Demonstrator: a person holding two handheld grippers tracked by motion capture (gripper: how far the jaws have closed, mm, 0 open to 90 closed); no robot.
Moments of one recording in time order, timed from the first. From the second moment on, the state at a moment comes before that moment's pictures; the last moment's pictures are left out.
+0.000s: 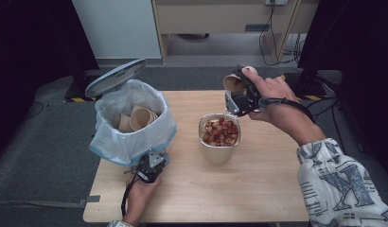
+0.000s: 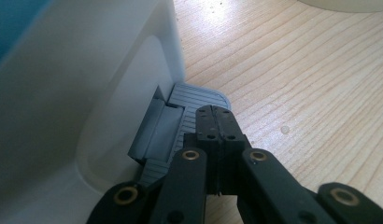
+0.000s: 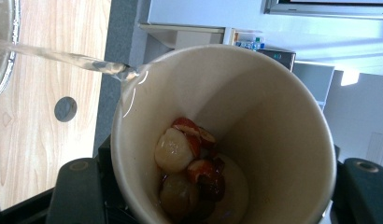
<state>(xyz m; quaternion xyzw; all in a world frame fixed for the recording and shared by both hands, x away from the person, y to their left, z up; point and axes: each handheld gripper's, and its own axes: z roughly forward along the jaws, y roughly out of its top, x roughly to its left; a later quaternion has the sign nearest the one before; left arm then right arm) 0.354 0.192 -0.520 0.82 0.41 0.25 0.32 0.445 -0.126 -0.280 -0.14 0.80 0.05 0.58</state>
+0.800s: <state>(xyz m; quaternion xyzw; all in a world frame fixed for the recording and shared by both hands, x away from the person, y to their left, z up) 0.354 0.192 -0.520 0.82 0.41 0.25 0.32 0.444 -0.123 -0.290 -0.19 0.78 -0.02 0.60</state>
